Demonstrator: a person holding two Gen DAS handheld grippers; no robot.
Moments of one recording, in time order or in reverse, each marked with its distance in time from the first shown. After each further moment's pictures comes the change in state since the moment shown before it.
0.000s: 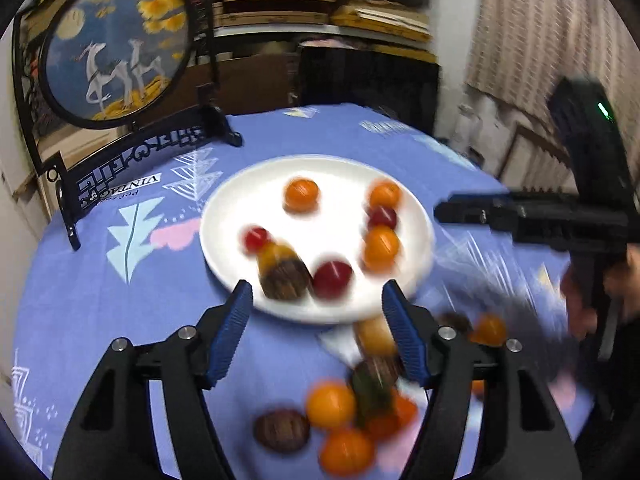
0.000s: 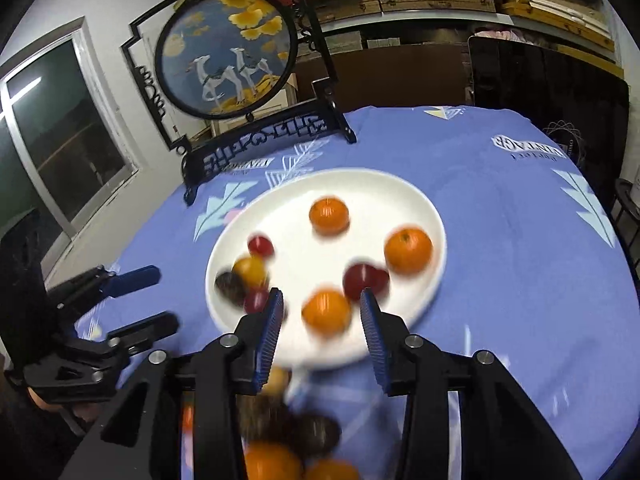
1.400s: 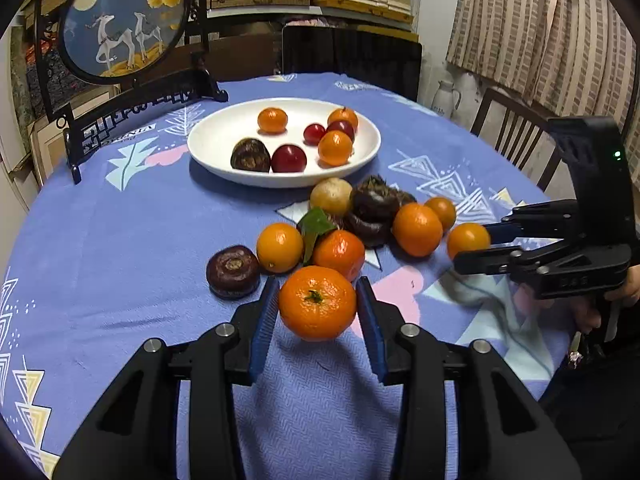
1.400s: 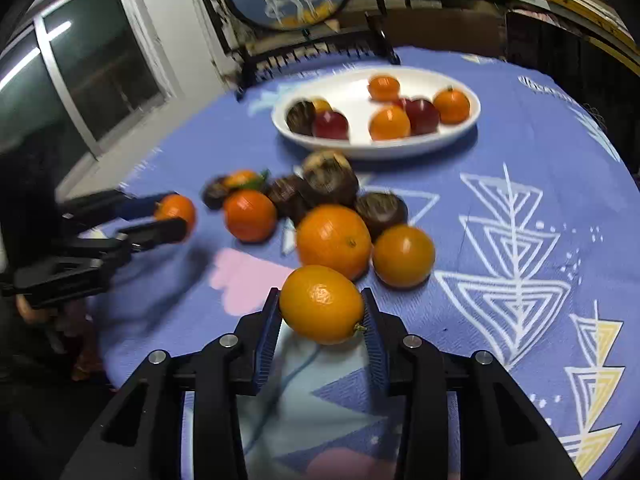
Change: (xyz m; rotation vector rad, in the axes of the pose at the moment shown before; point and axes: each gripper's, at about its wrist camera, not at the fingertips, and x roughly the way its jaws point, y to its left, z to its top) left arm -0.043 -0.026 -0.086 -0.025 0.041 -0.047; right arm -0.036 0.038 -0.125 -0.117 0.147 0.084
